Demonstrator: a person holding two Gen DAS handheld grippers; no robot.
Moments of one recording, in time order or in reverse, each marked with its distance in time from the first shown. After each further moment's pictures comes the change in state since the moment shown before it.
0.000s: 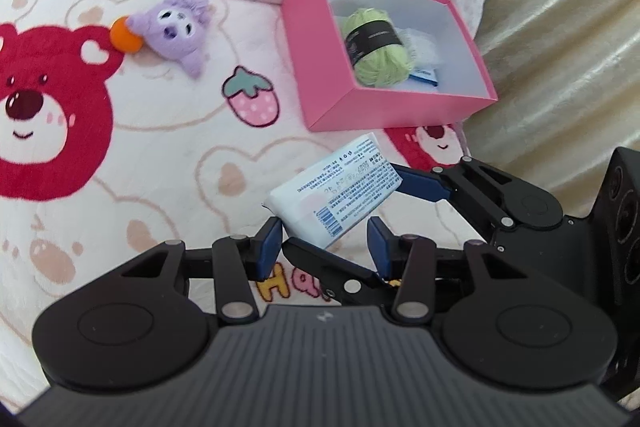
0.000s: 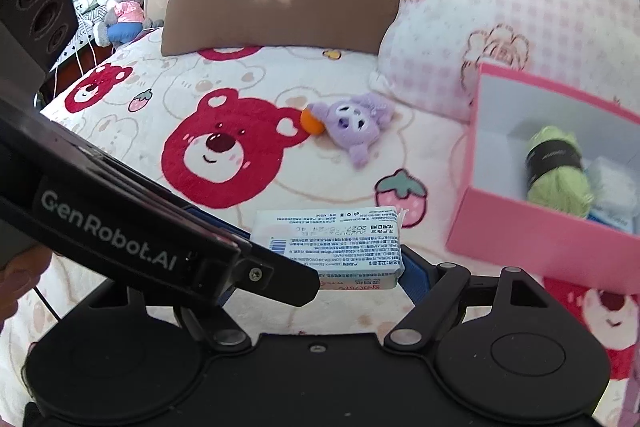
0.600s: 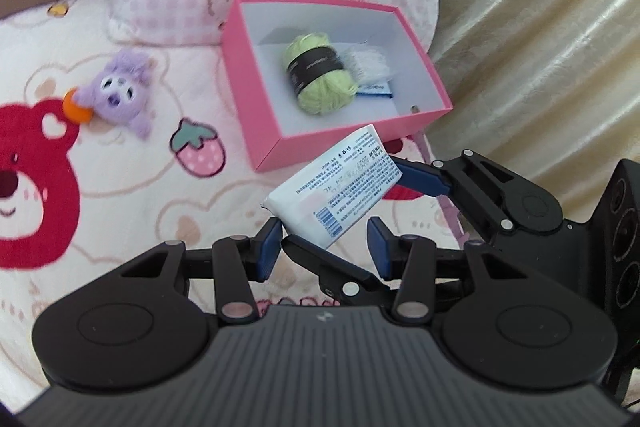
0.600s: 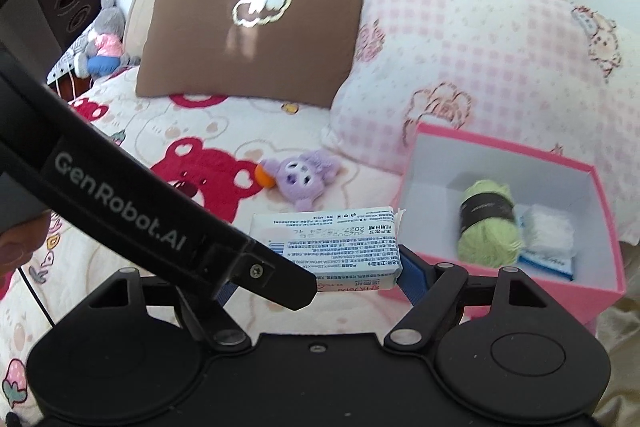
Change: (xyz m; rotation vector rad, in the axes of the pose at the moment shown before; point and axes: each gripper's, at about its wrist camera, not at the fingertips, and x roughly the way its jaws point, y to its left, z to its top) left arm -0.007 -0.062 0.046 0.123 0.010 -0.020; right arm -0.048 -0.035 0.022 -0.002 -0.124 -0.095
